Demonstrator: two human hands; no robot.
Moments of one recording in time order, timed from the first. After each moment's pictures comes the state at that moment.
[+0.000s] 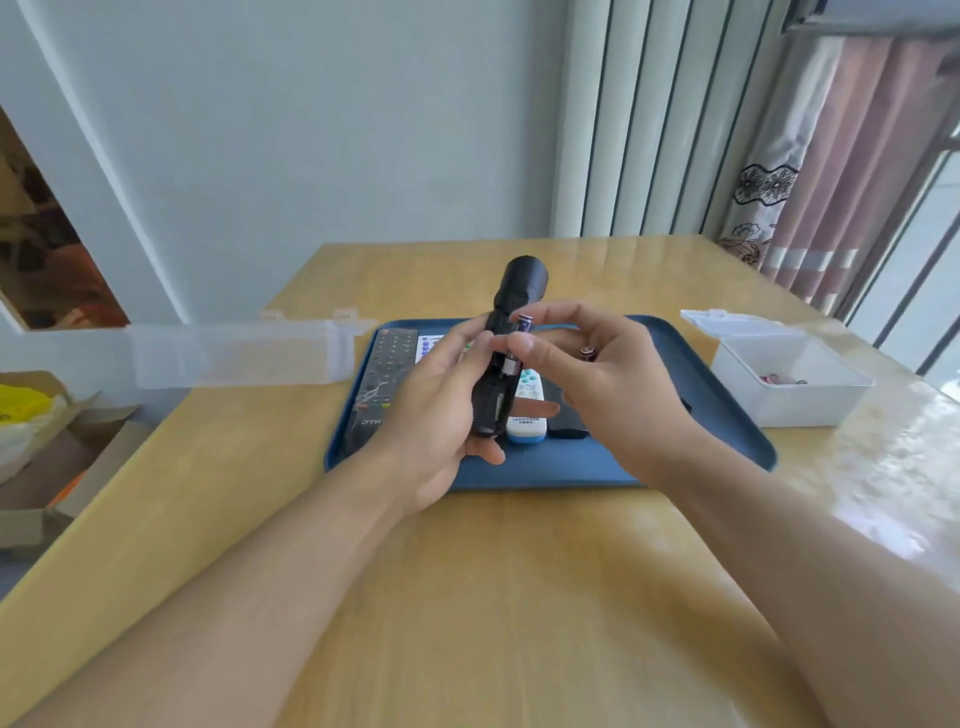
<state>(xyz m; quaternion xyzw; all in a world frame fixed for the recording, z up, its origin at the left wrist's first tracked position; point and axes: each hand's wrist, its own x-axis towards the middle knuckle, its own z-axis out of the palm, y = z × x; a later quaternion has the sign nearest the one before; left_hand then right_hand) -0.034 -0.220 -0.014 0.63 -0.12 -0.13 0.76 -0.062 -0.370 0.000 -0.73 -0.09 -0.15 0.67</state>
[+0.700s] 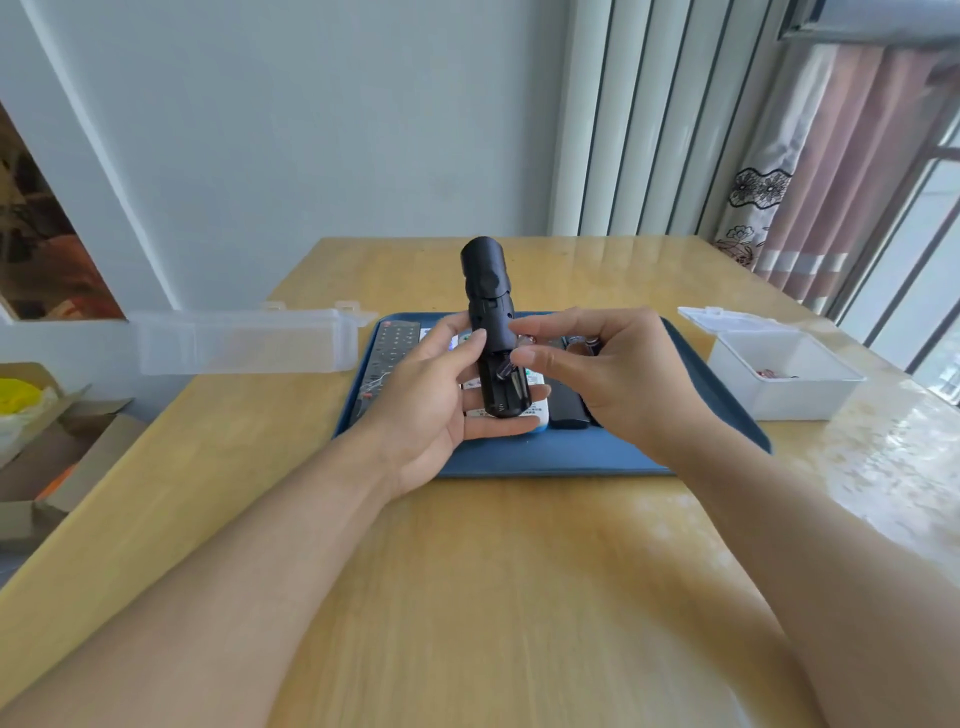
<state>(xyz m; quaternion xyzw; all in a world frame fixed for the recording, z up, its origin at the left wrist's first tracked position) -0.024 -0.205 -0.017 0.56 -0.14 -0.20 0.79 -0.058 -0.378 -0.003 -0.80 -0.10 -0.17 0.57</state>
